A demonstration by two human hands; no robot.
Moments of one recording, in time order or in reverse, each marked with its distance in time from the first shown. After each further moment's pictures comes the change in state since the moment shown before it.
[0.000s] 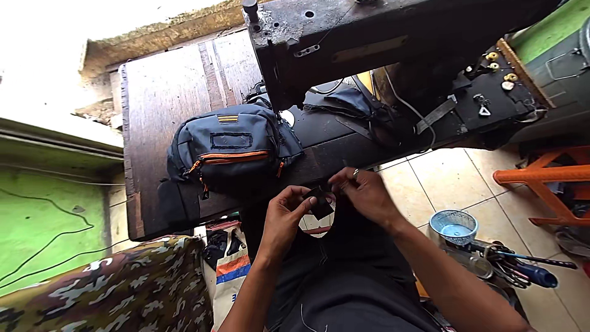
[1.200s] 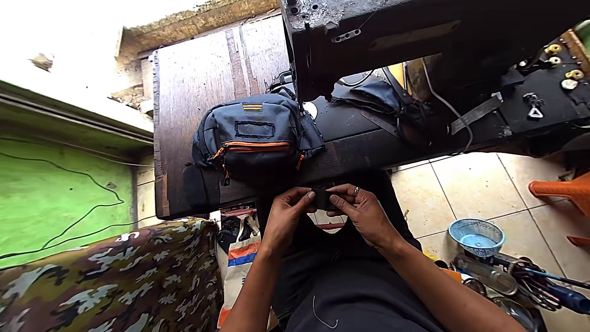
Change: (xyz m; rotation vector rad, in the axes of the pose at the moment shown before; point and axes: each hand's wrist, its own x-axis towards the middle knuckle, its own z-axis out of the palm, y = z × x) left_hand -0.006 -0.009 -0.029 -0.048 0.112 -0.178; right_hand -0.029 -0.016 0.050 0.676 -0.151 0.418
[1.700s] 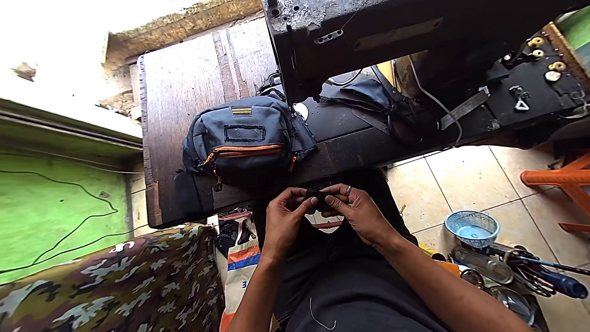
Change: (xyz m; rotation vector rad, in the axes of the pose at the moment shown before) left_hand -0.005 -0.002 0.010 0.131 0.038 0.153; right_hand 0.002 -0.004 -0.004 0.031 -0.060 0.082
